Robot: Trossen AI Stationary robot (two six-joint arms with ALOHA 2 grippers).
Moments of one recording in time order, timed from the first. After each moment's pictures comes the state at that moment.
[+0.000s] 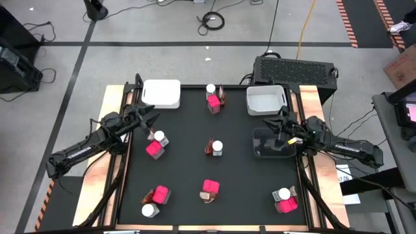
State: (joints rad) left arm 0.54 0.04 0.03 0.00 -0.03 -0.36; right arm -0.30 0.11 0.02 0.26 -0.03 0.25
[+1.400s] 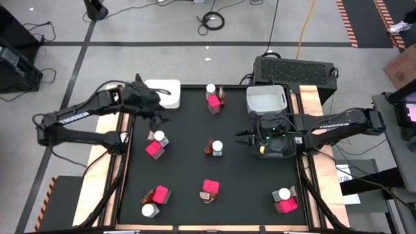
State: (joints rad) left arm 0.34 1.00 1.07 -0.88 0.10 -0.20; right arm 0.01 1.08 0.74 -0.19 -0.03 0.12
